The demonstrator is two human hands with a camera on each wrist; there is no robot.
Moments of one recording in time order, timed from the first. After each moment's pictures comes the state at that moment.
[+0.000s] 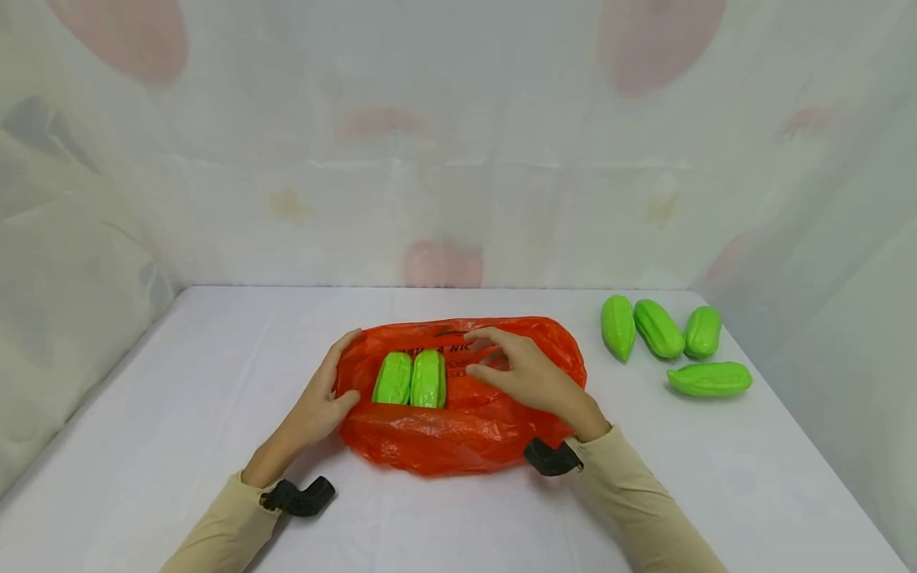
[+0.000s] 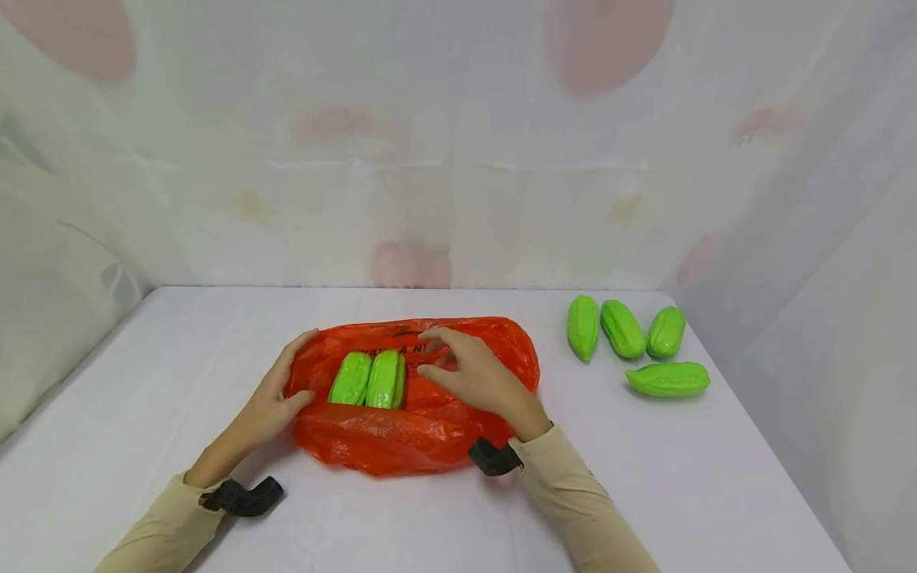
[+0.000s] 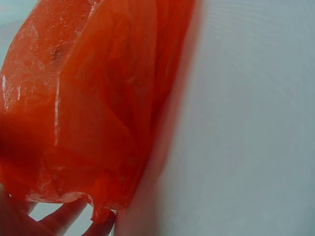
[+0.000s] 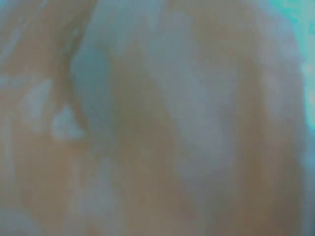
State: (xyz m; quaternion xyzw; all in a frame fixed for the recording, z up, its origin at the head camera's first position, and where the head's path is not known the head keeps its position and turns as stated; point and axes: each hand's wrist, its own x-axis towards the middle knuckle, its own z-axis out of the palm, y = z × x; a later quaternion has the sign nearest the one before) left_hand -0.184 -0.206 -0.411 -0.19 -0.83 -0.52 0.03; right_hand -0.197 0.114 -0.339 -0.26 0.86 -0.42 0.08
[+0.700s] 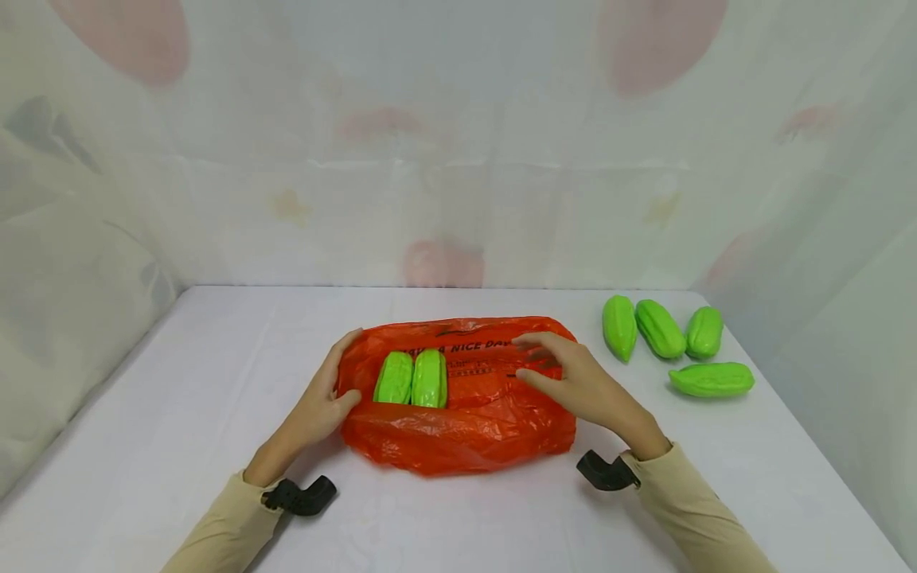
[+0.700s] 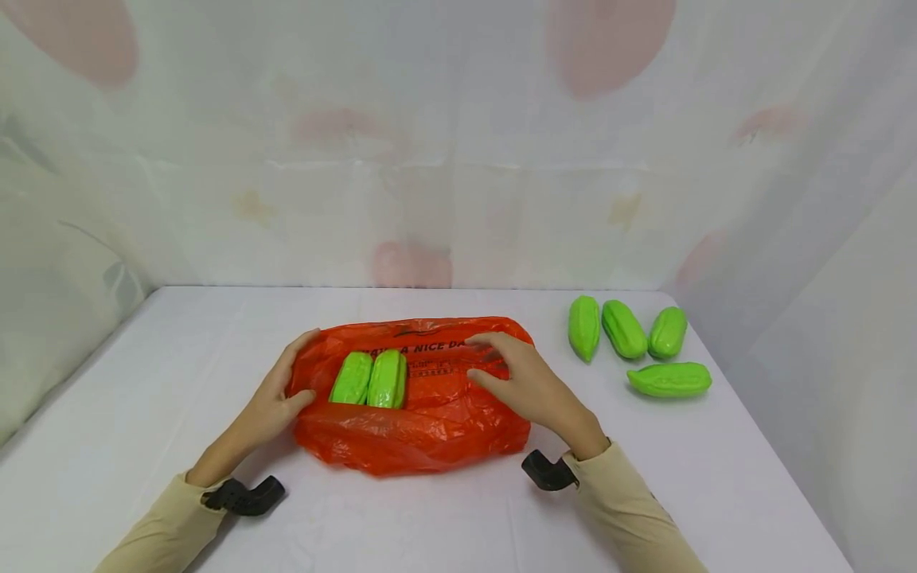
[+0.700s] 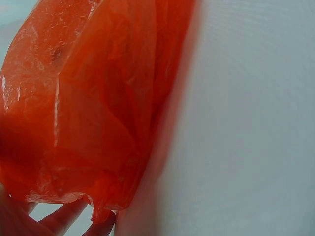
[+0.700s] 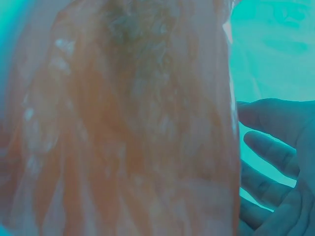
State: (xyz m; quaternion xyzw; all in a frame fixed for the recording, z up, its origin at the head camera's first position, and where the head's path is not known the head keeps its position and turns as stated) left_hand -0.185 -0.207 -0.414 -0.19 -0.83 -0.52 0.03; right_hand -0.184 0.167 -0.342 -0.25 0.88 -0.40 0.02
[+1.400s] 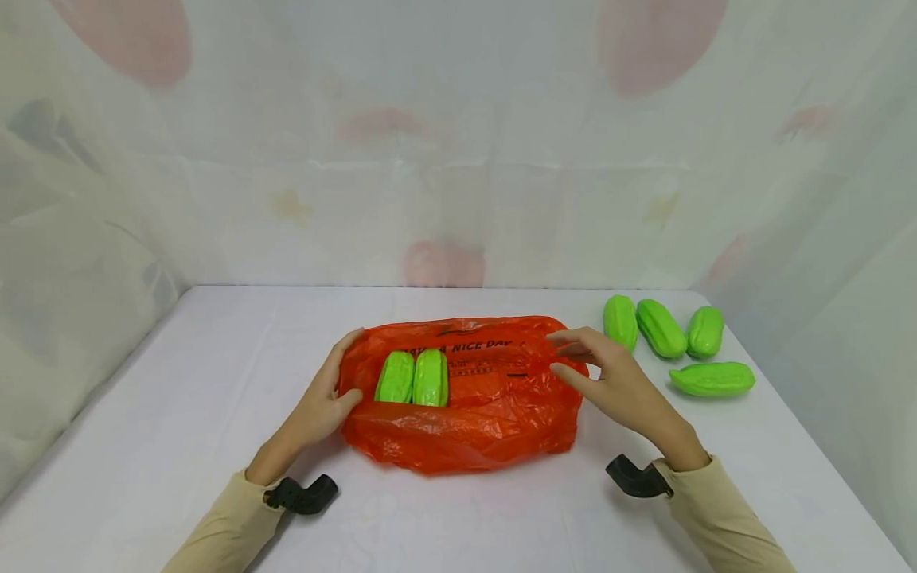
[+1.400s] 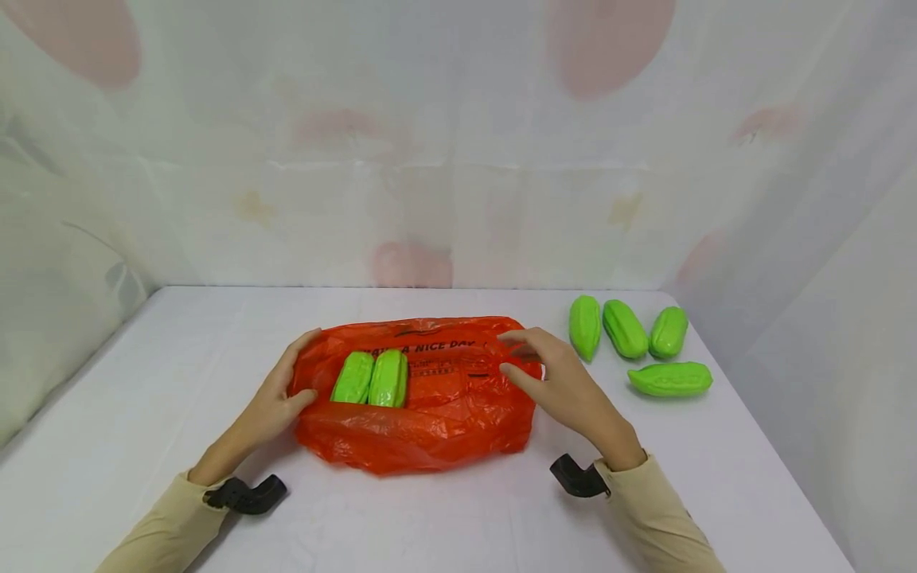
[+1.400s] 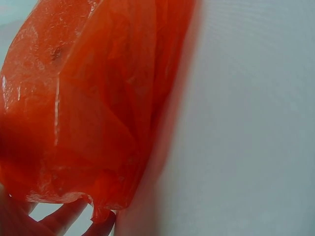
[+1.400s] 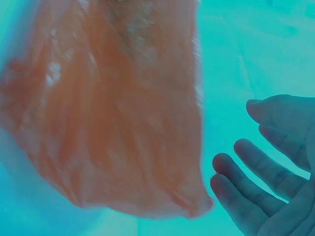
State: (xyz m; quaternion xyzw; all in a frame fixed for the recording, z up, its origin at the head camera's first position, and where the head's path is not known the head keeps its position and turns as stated) left_hand -0.184 -0.207 -0.413 -0.19 -0.83 -0.52 0.03; right_hand -0.174 0.201 -0.341 -0.26 0.88 -0.40 -0.06
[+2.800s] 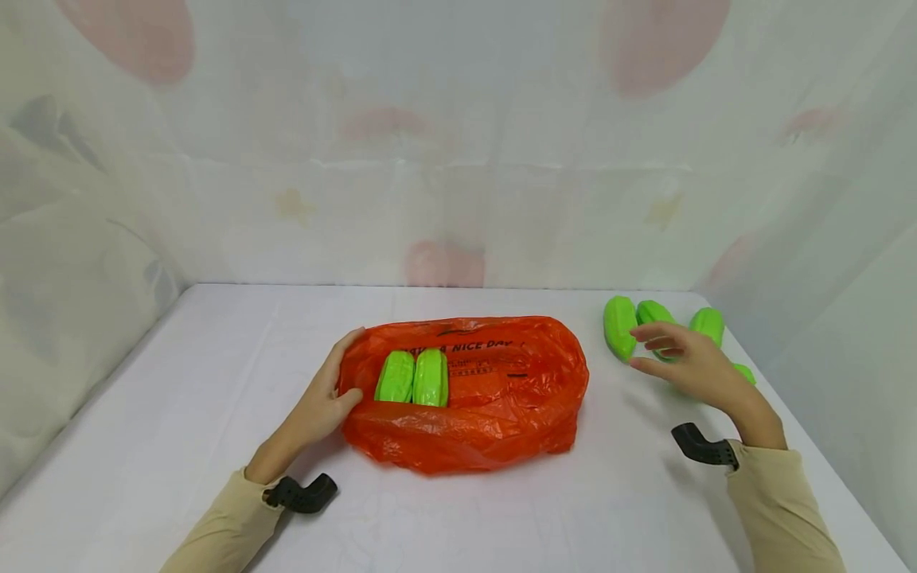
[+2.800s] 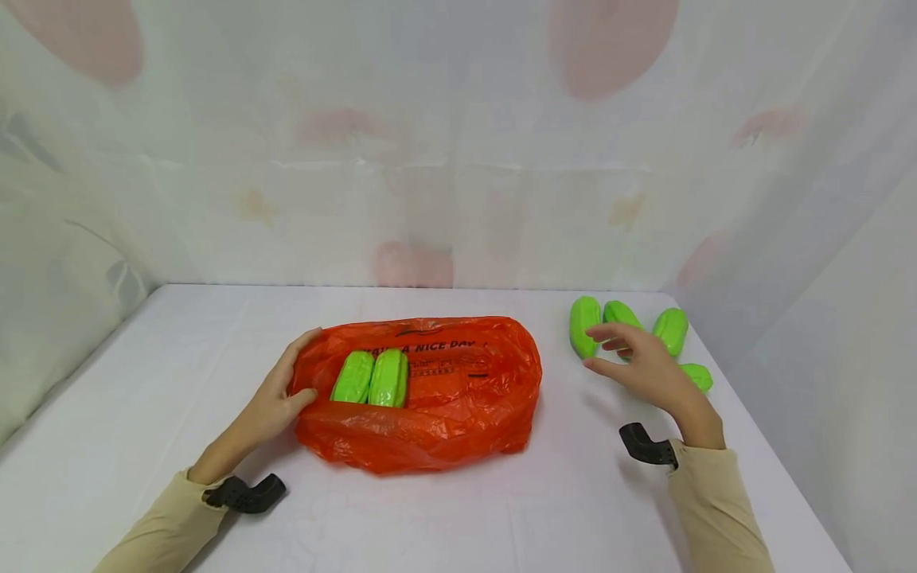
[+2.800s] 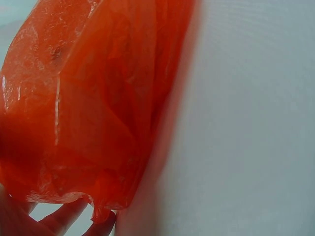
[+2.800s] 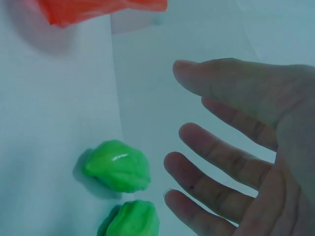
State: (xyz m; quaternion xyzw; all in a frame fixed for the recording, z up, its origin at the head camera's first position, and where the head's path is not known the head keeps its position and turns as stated) left_hand -0.184 -0.206 -0.413 -0.19 -0.83 -0.52 0.03; right_hand -0.189 0.300 -0.334 -0.13 0.94 -0.32 -0.02
